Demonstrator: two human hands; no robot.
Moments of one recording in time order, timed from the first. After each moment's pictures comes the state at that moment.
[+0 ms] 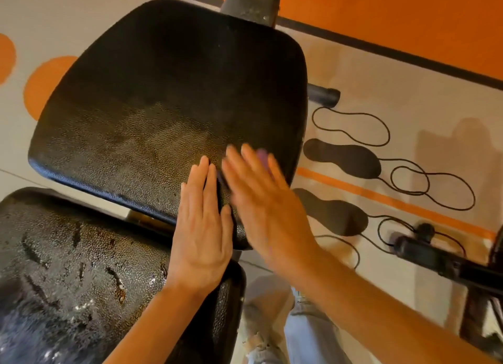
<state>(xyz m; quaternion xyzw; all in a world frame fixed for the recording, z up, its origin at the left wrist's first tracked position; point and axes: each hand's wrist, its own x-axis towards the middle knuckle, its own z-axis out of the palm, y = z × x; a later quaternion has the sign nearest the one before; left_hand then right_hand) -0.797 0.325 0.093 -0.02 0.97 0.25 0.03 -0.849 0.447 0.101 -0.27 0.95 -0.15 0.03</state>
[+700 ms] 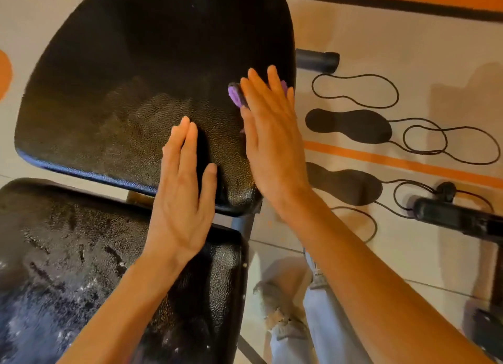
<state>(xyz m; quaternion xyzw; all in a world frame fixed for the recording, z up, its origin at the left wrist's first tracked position) -0.801 0.312 0.107 -0.01 0.95 0.32 0.03 -0.872 0.443 0.086 -0.05 0.92 -0.39 -0.03</state>
